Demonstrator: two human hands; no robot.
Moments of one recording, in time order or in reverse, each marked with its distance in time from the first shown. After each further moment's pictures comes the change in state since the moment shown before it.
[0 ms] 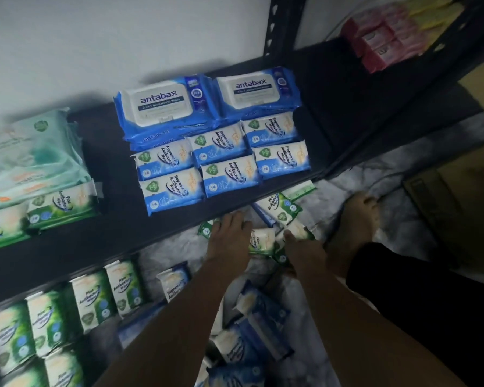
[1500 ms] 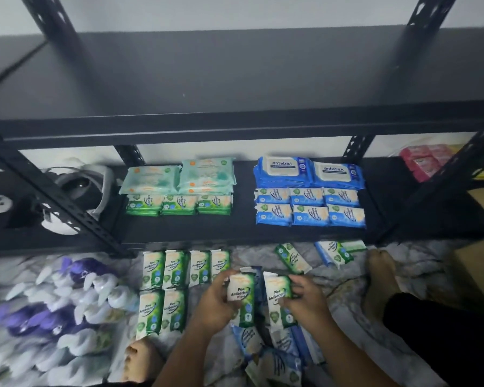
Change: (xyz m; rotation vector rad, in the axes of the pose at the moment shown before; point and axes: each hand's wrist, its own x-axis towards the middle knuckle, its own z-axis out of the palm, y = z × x) left_hand -0.304 -0.045 -0.061 -1.478 0.269 -0.612; right_hand -0.257 0.033 -0.004 0.215 -0.420 -0.652
